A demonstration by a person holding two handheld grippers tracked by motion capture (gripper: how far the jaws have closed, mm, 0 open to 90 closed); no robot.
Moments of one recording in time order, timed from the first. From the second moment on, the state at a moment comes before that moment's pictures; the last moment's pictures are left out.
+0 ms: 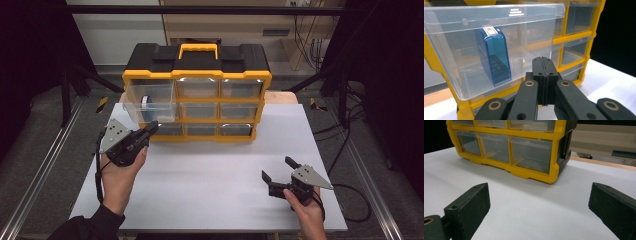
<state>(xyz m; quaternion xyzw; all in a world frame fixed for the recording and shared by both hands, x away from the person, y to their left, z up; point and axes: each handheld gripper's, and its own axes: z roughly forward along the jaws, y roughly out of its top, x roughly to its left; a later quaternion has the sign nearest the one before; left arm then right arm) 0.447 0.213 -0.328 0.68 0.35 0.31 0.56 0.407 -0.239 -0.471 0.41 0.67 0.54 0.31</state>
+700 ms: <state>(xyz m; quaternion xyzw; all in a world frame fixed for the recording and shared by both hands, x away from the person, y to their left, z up) 0.466 0.206 -0.326 0.69 0.36 0.32 0.55 0.405 -0.241 -0.471 0.40 0.67 0.54 0.31</state>
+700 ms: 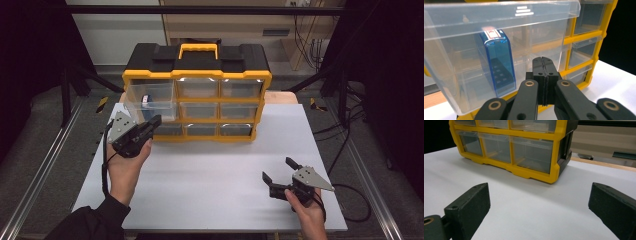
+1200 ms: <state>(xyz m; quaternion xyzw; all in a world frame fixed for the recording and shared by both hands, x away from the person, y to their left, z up) 0.472 0.205 -0.325 0.69 0.36 0.32 0.54 0.404 -0.241 -0.471 0.40 0.67 0.54 0.31</state>
